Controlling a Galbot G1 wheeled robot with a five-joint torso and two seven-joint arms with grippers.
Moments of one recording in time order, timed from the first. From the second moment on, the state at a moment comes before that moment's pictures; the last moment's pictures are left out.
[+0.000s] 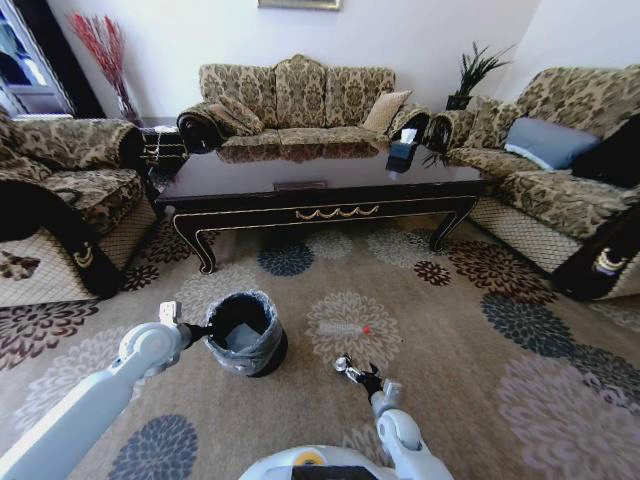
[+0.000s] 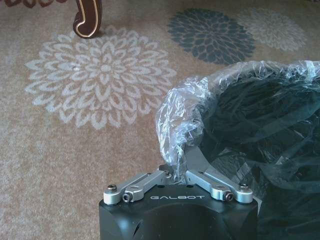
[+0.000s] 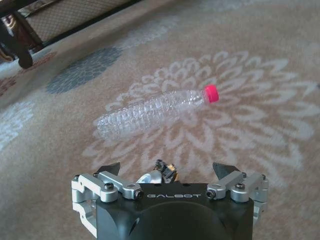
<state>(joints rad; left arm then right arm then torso) 1.15 -0.68 -0.37 -1.94 -1.46 0.74 -0.62 -1.36 1.42 0.38 1.47 0.55 -0.11 0.05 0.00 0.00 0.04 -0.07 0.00</state>
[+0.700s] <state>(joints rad) 1.22 -0.66 -0.44 -1.97 -1.46 0.74 -0.61 -1.30 1.49 0.37 1.38 0.72 -0.17 0.08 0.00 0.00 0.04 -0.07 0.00</state>
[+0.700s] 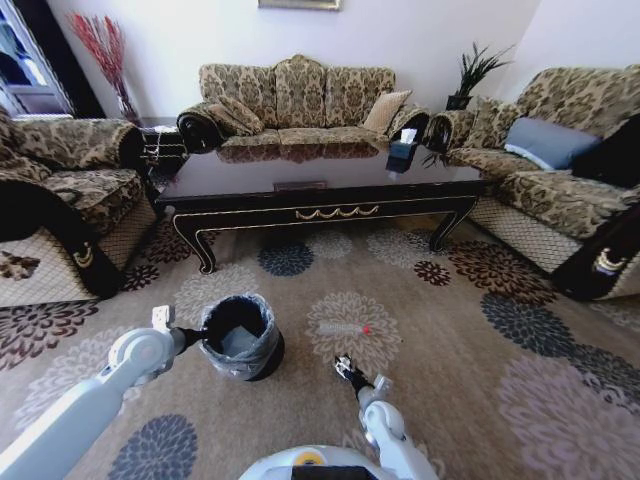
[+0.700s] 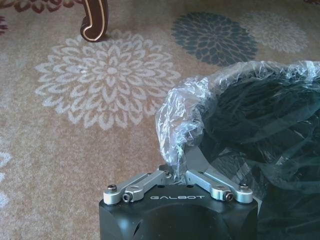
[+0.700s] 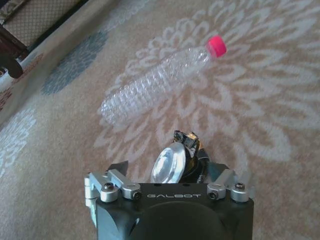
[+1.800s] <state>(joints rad) 1.25 -0.65 -0.46 -1.99 -1.46 0.74 -0.60 -1.28 1.47 0.39 1.35 0.71 -0.17 0.07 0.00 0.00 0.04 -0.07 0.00</state>
